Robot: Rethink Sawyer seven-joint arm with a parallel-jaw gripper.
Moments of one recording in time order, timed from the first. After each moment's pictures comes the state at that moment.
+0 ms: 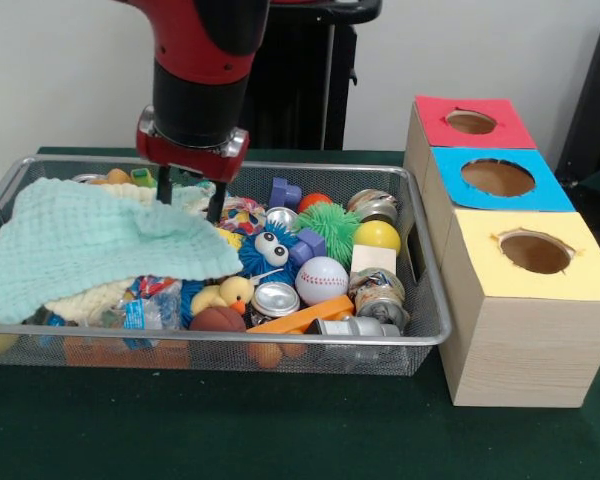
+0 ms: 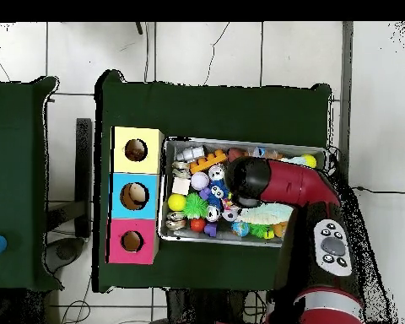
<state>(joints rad) -0.33 -0.51 -0.09 1.44 -0.21 0.75 1.71</state>
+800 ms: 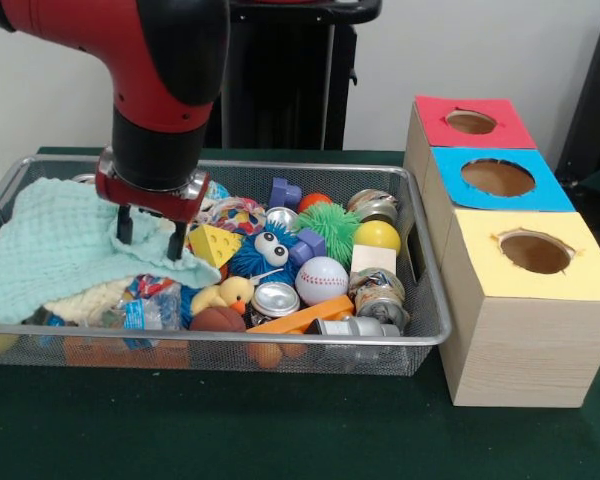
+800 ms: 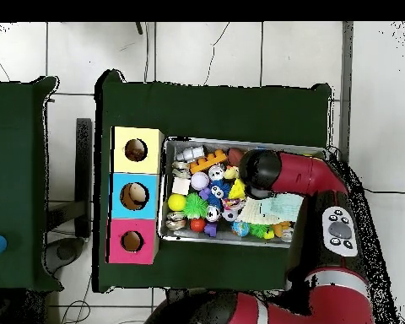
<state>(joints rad) -0.36 -0.41 -0.08 1.32 -0.27 0.75 1.71</state>
